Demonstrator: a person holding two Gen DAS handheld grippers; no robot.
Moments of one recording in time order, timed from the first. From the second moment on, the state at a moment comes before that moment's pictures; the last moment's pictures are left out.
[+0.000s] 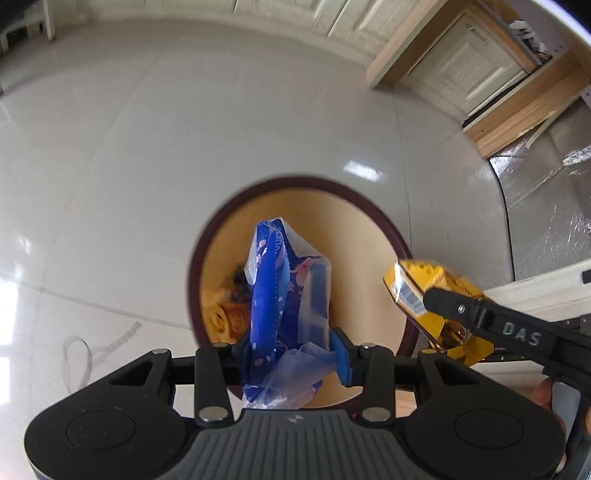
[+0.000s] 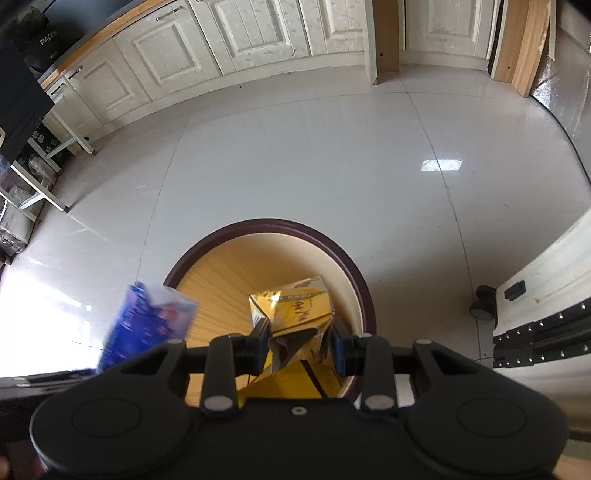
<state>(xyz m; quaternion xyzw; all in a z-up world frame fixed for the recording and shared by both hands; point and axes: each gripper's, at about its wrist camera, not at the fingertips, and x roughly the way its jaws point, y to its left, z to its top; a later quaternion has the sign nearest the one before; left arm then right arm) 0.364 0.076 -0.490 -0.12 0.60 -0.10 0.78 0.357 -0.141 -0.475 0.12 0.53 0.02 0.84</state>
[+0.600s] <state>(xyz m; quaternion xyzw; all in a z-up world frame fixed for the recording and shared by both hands) 0.359 0.065 -0.527 -0.09 0.65 -0.11 0.75 0.407 -0.124 -0.508 0.17 0.52 0.06 0.83</state>
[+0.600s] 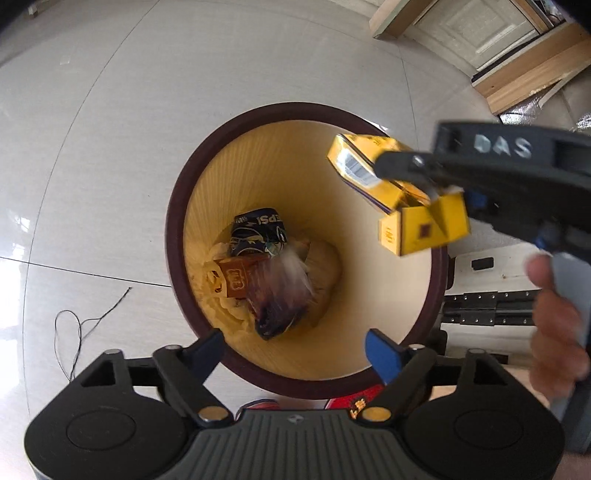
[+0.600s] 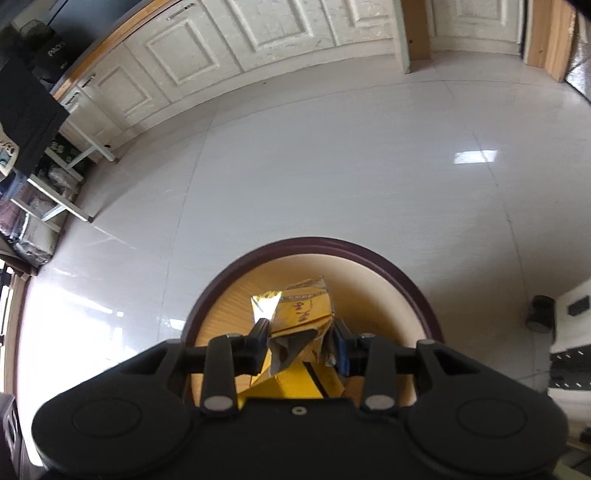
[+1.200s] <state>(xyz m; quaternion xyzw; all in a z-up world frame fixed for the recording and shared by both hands) 0.361 0.065 -0.514 -0.07 0.64 -0.09 0.76 0.380 -0.150 -0.516 0.12 0.56 0.03 0.82</state>
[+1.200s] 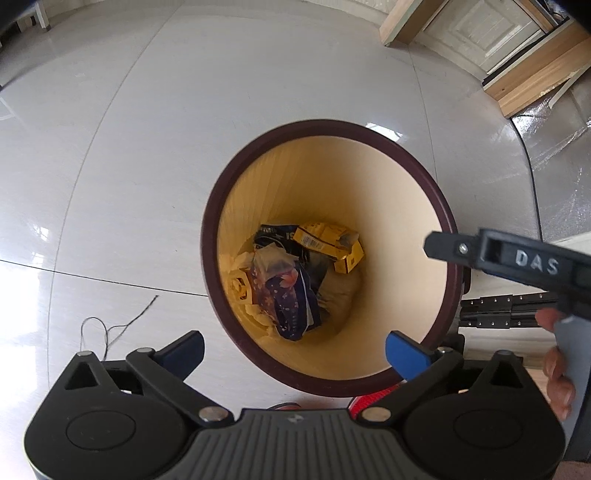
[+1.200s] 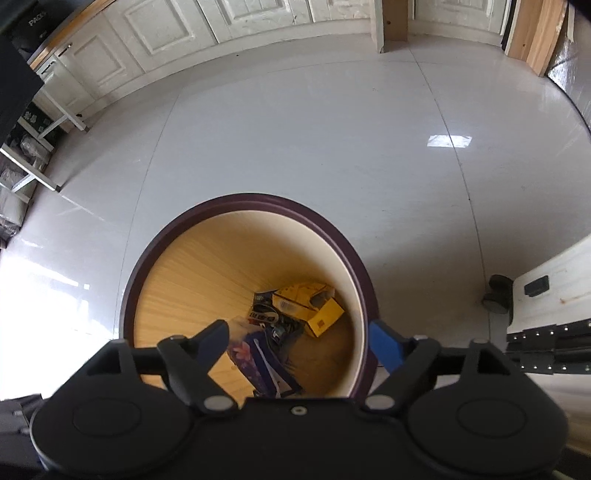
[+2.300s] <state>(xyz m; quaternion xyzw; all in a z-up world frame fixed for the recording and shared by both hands) 0.292 0.087 -0.395 -0.05 0.56 -0.06 0.82 0.282 -0.154 -0.388 0.04 0.52 0.01 0.85</state>
